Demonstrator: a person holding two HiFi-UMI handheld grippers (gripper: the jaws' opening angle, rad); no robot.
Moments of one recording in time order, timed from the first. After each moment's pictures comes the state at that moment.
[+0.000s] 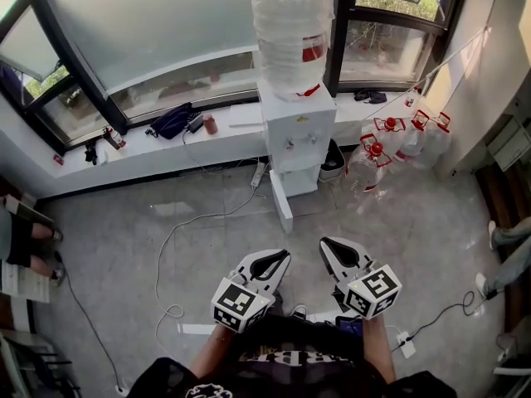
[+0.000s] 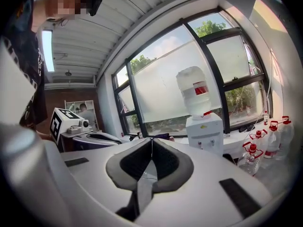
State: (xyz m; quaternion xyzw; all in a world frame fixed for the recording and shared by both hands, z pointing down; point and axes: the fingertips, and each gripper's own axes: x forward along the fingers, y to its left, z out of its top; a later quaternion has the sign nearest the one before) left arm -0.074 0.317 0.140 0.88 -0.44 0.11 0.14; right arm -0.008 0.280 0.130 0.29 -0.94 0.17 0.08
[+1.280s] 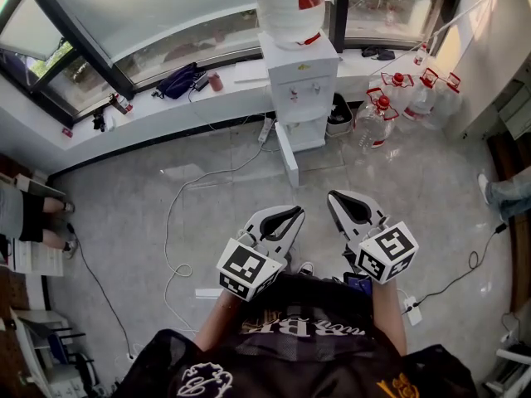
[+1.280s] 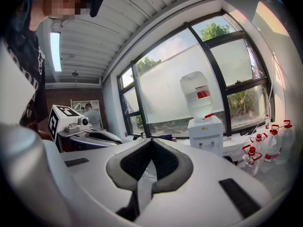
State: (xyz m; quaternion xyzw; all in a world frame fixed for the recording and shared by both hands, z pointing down) left arm -0.021 0.361 0.126 0.89 -0.44 0.12 0.10; right arm 0.026 0.322 0.122 0.27 -0.95 0.15 0.07
